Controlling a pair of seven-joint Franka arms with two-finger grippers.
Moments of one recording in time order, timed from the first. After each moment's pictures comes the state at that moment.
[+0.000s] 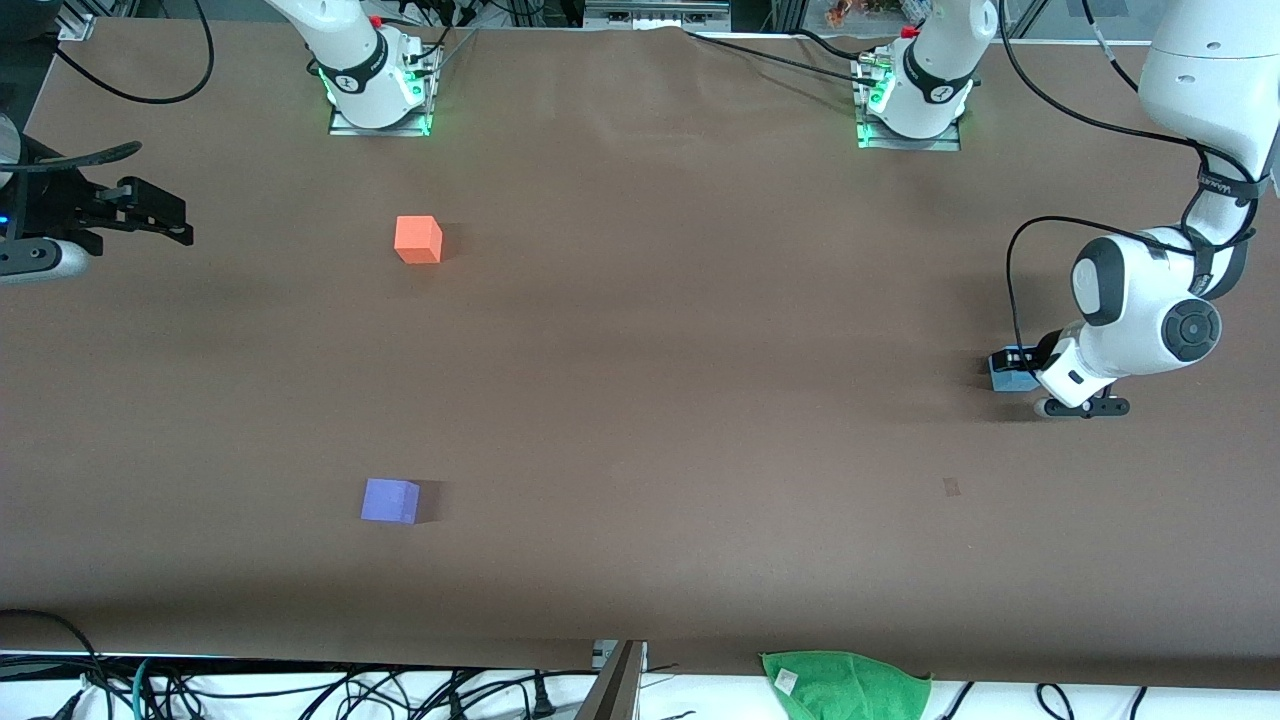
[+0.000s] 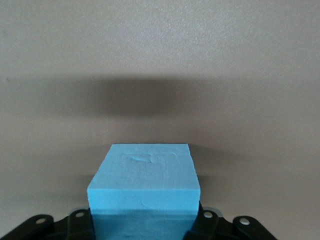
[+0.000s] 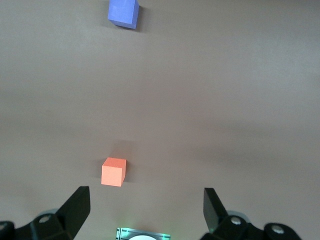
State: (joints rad) left arm 0.19 0.49 0.00 -2.03 0.03 2.33 0.12; right arm 0.05 0.11 -0.02 -1.44 0.00 1.43 -0.11
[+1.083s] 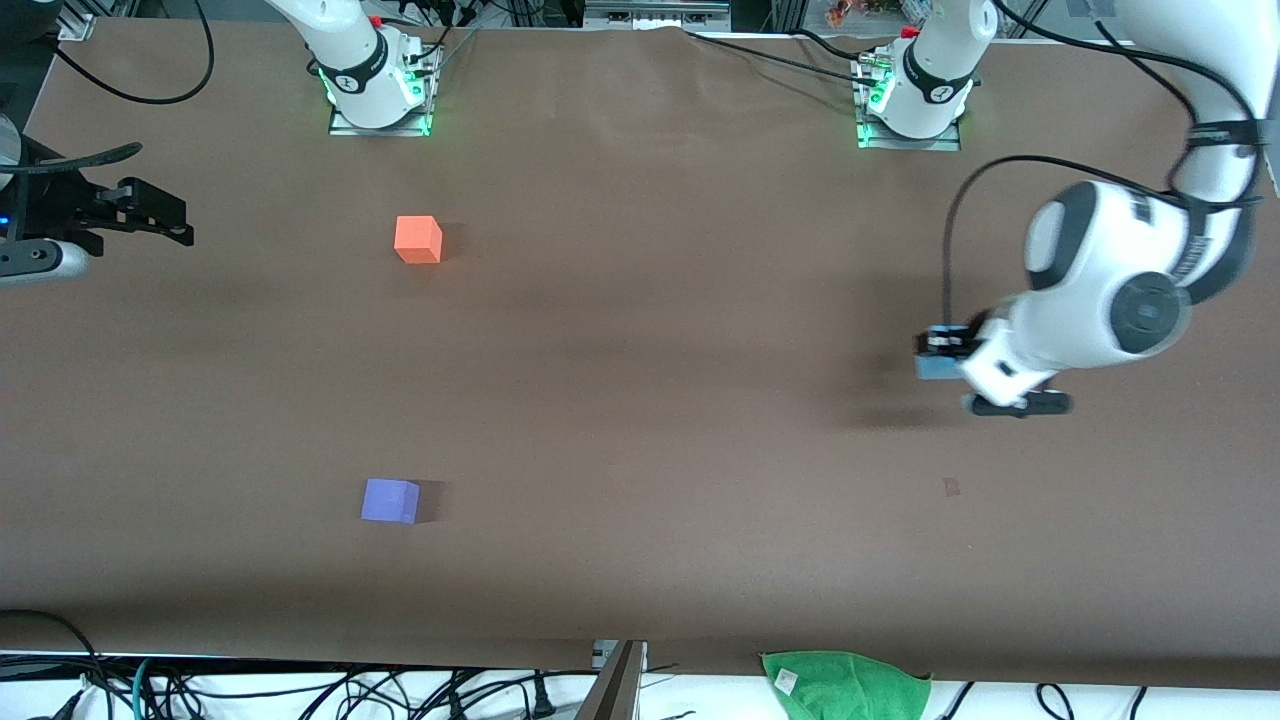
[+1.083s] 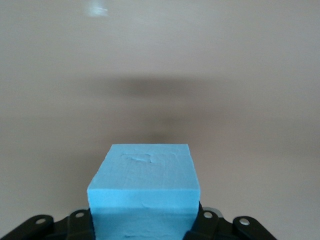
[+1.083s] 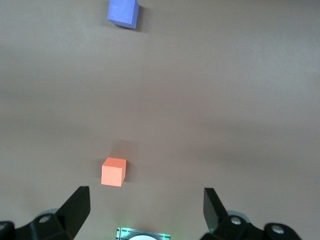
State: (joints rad) left arm 0.17 0.36 -0.41 -1.77 0.02 1.87 -0.28; right arm 0.05 0.11 -0.02 -1.44 0.00 1.43 -0.11
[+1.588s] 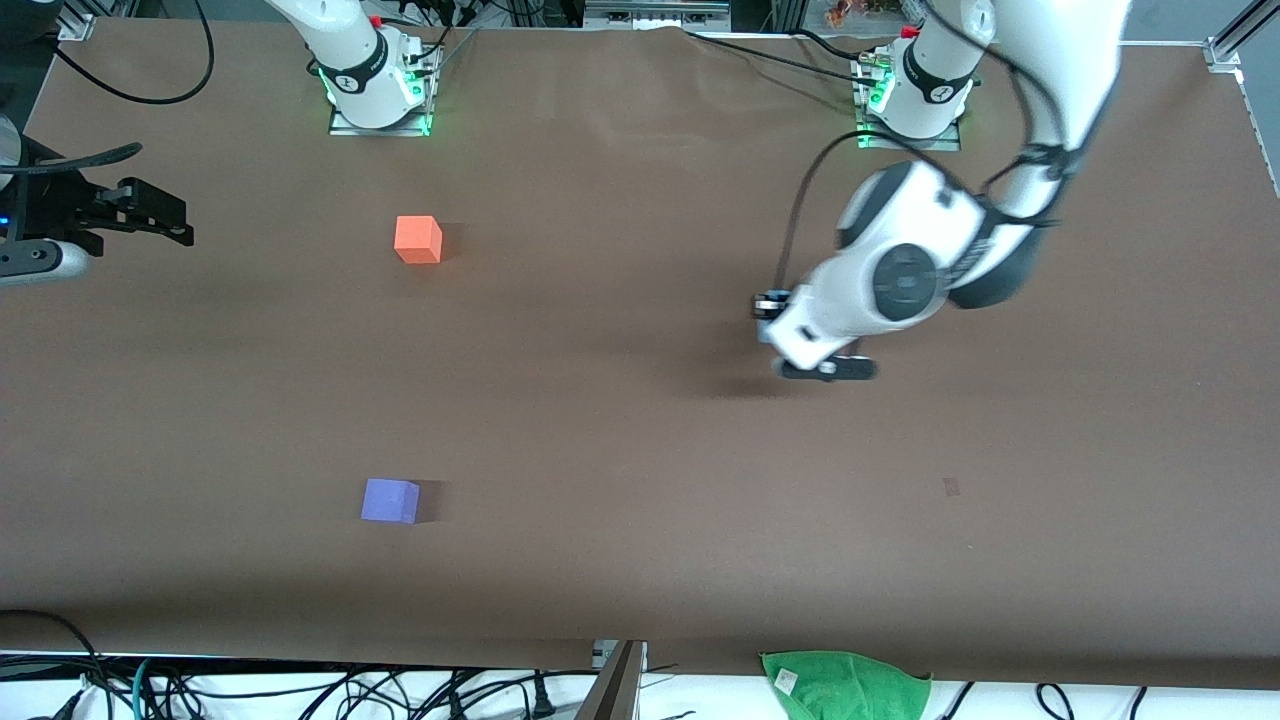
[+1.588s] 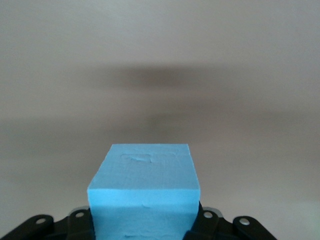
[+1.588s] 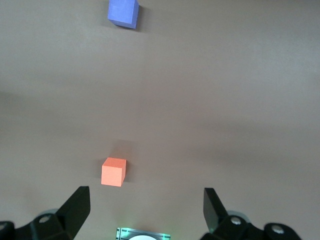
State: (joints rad) left arm -0.11 0.53 -0.48 -1.64 -0.05 1.89 -0.57; right arm 0.05 0.11 -0.02 -1.44 0.00 1.43 -0.11
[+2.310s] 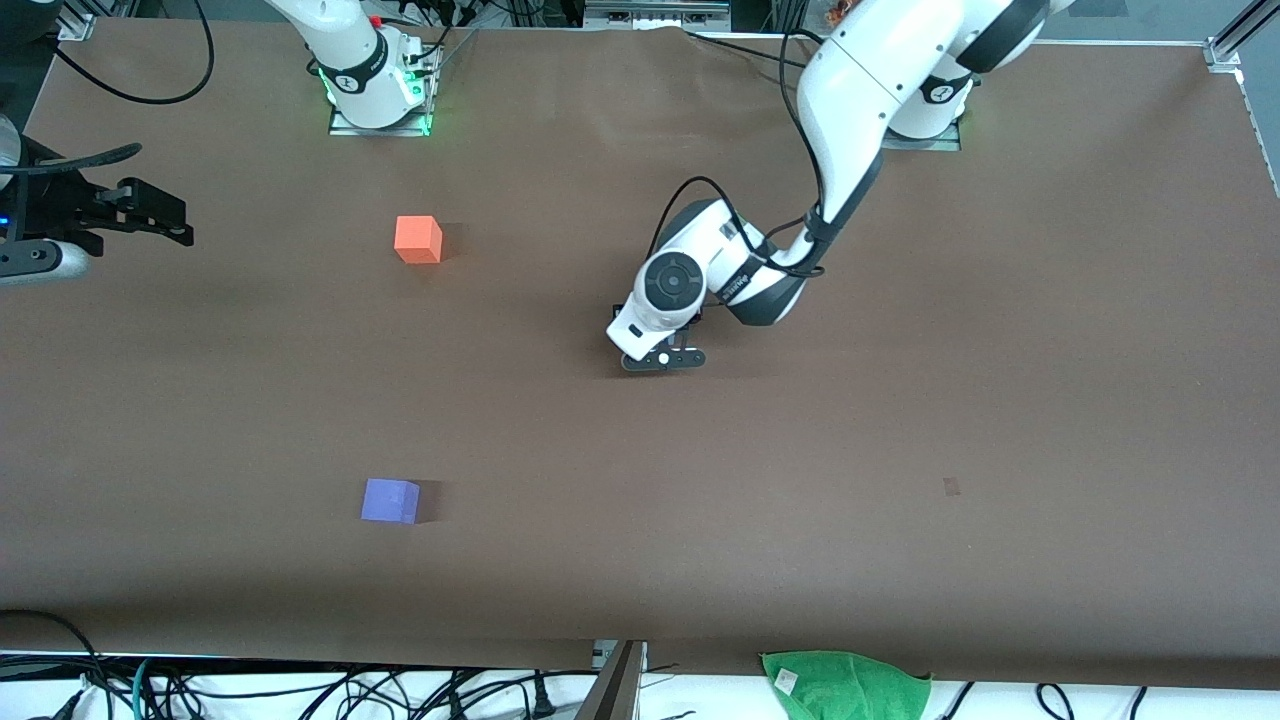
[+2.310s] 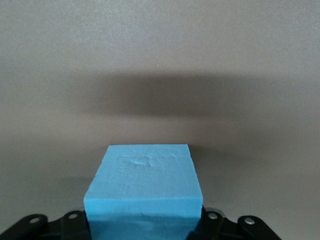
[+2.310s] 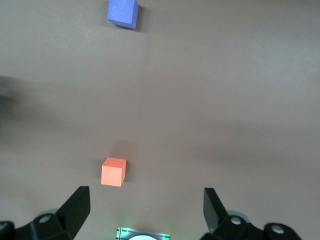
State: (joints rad) left arm -0.56 0.85 -0.25 -1.46 -0.04 2.15 -0.80; right arm 0.05 0.11 -0.02 -1.44 0.00 1.43 -0.11
